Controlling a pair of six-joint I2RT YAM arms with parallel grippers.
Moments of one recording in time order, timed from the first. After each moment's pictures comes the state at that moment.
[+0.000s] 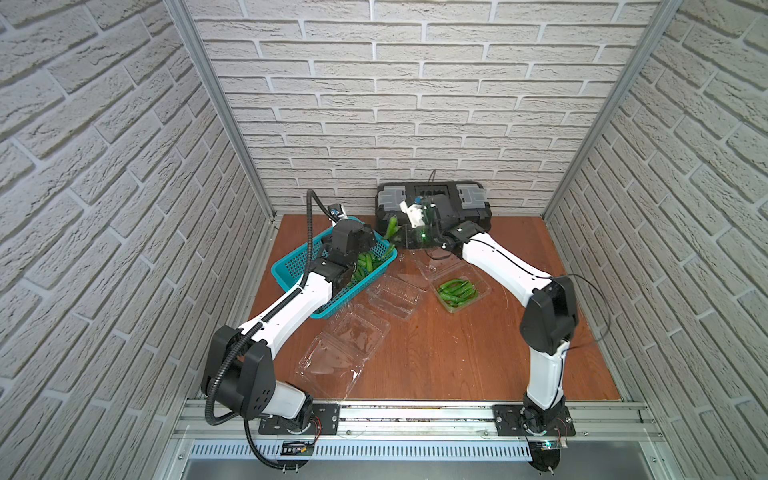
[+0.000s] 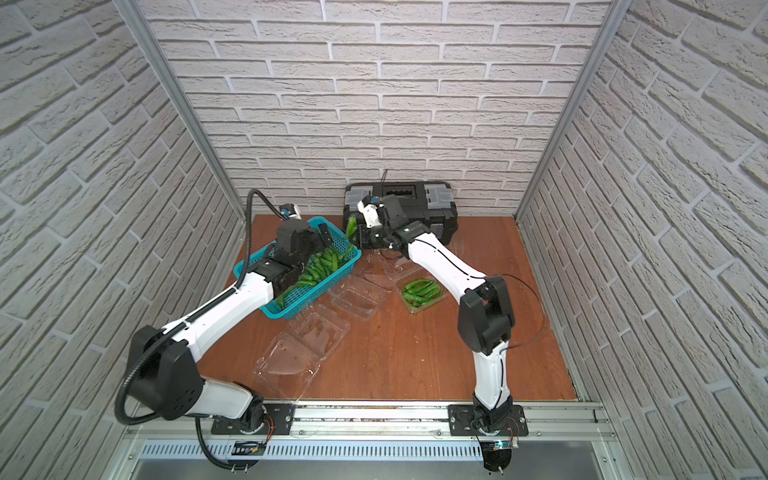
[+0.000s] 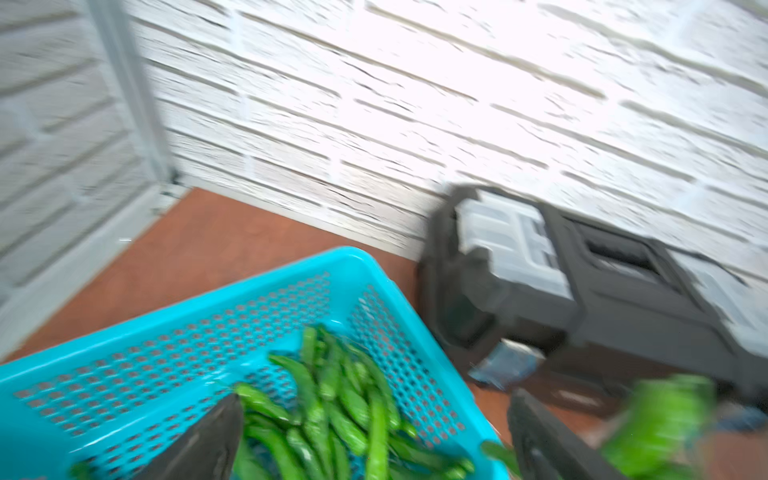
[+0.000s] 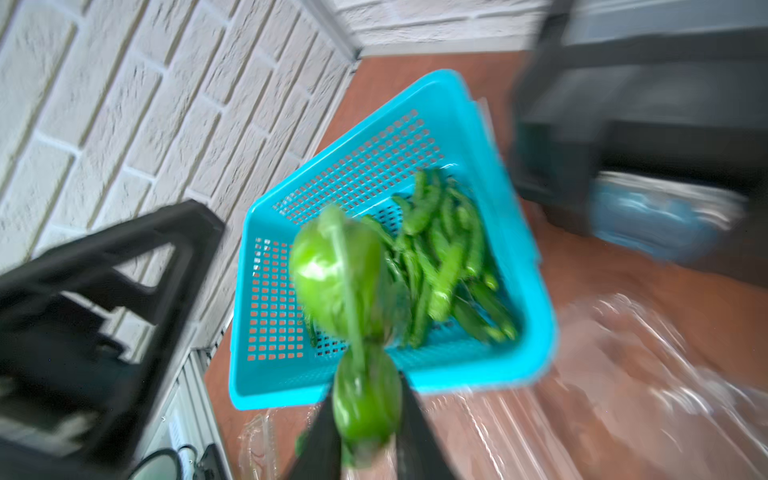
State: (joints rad) left arm -0.45 1.43 1.12 -0.12 -0.52 -0.48; right arm 0.54 2.07 1.89 -0.46 -0.46 0.46
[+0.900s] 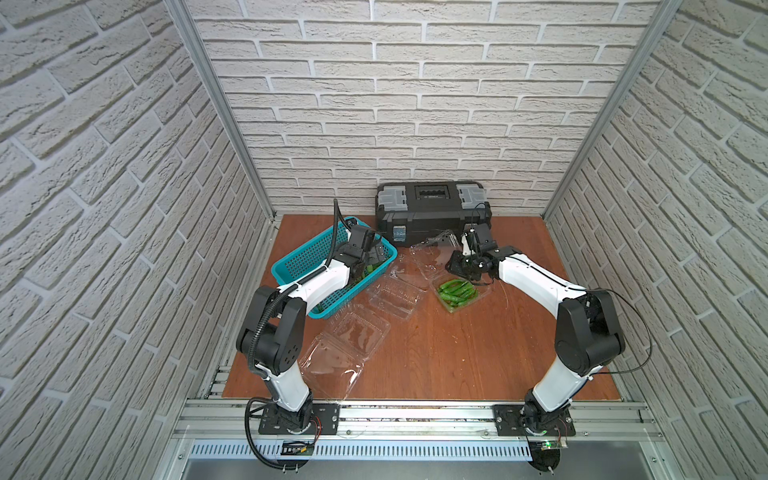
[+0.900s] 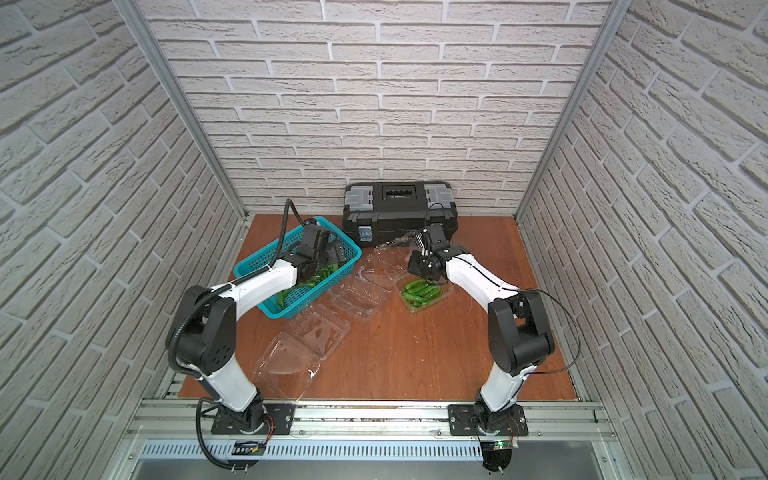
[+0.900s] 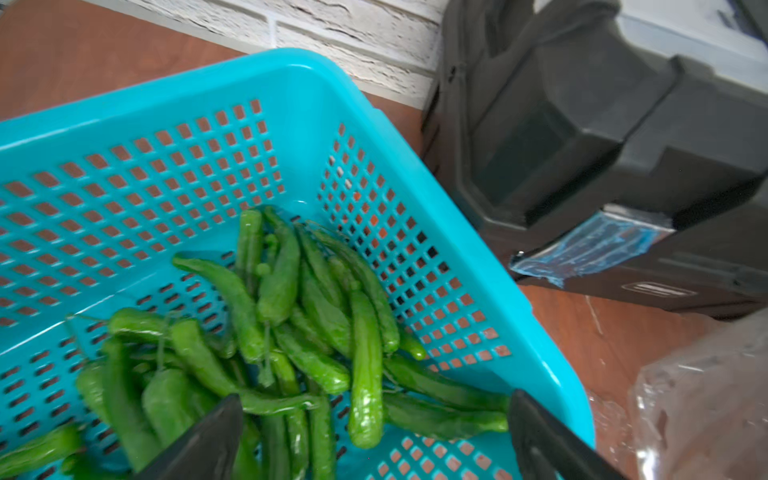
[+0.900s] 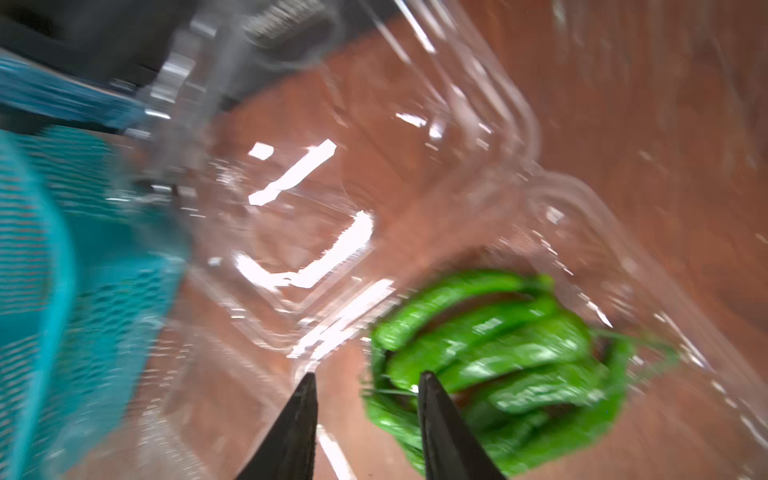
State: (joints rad) left arm -0.44 1.73 1.21 -0.21 -0.27 -0.53; right arm 0.29 1.73 1.26 -0.59 -0.10 0.63
